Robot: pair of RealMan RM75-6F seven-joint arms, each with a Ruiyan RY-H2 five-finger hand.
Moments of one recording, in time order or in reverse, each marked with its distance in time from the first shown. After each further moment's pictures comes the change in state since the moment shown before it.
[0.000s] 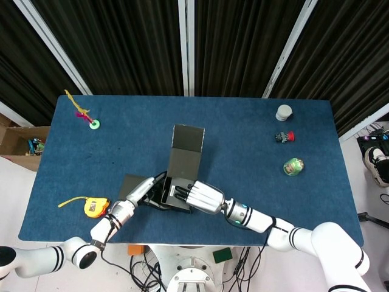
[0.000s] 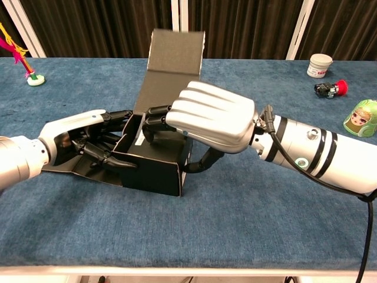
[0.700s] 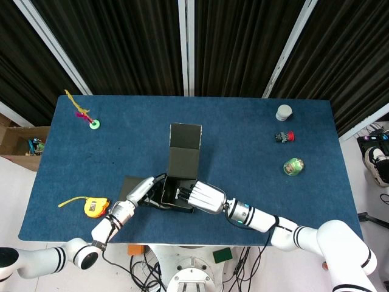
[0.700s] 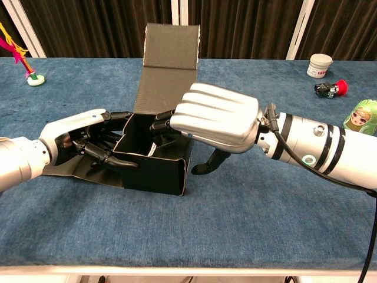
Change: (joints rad) left arm 0.011 -0.028 -0.001 0.029 -0.001 0.031 0.046; right arm 0.004 0.046 0.007 -0.053 -0.010 -0.014 -0.049
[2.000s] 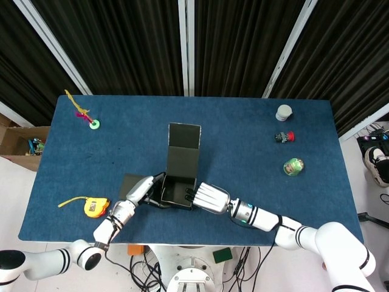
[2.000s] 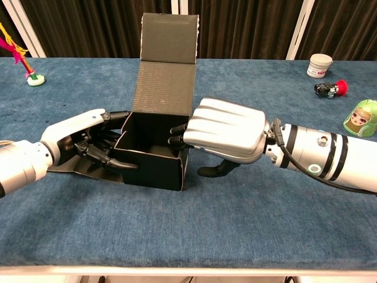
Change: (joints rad) left arm 0.020 -0.053 -0.004 0.069 0.008 0.048 0.048; right arm -0.014 -0.018 -0.043 0.090 -0.017 -0.039 0.012
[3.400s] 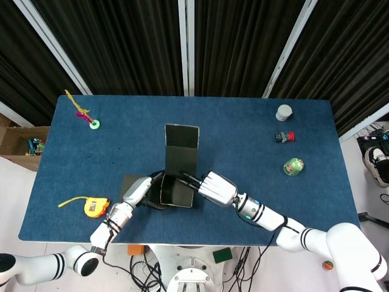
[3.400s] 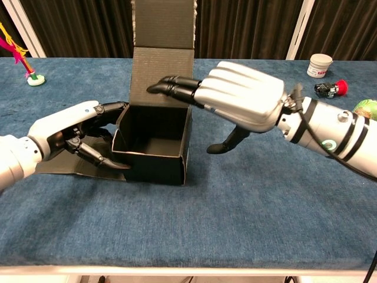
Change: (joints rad) left arm 0.030 0.057 -0.004 -0.139 -0.023 0.043 0.196; right arm -0.047 0.067 0.072 -0.126 0.078 0.083 -0.019
